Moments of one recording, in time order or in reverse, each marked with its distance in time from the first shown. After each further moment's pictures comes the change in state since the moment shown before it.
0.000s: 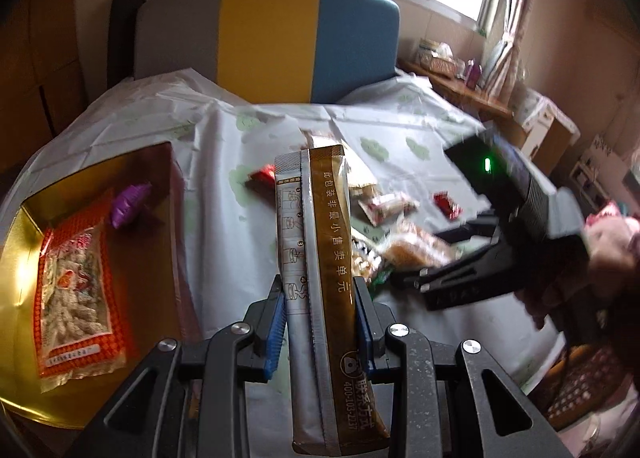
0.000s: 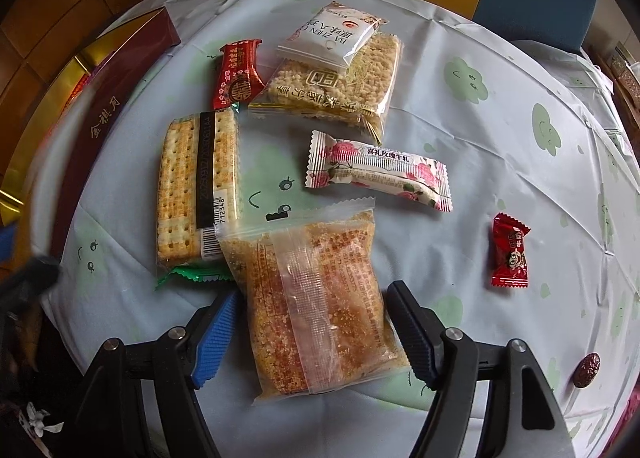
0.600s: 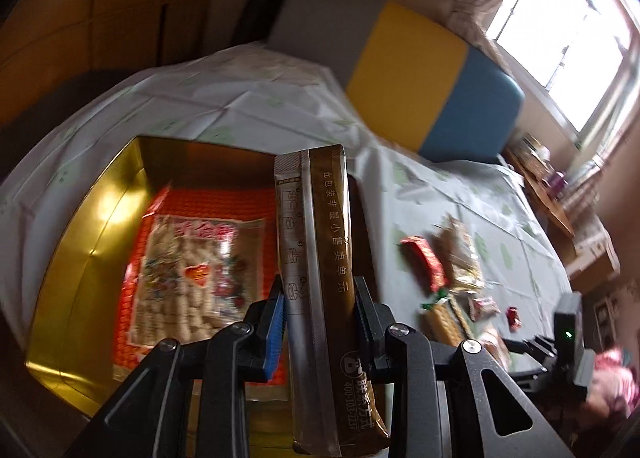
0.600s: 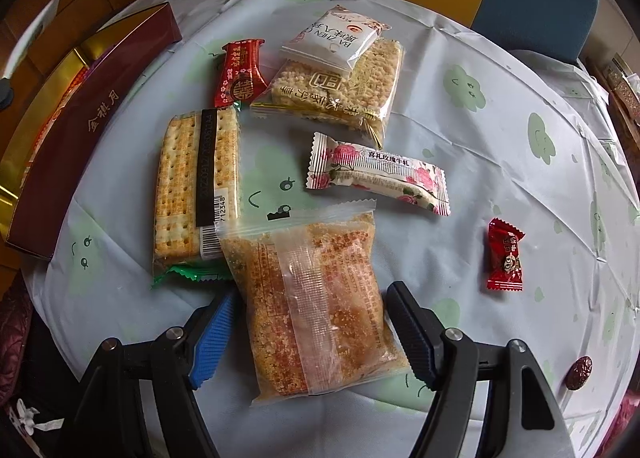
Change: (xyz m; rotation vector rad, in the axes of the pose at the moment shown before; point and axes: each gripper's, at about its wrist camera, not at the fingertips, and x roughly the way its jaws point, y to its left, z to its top) left arm -0.031 0.153 0.021 -0.447 -0.029 0.153; right arm -0.004 0.004 -0.003 -0.024 -0.008 -0.040
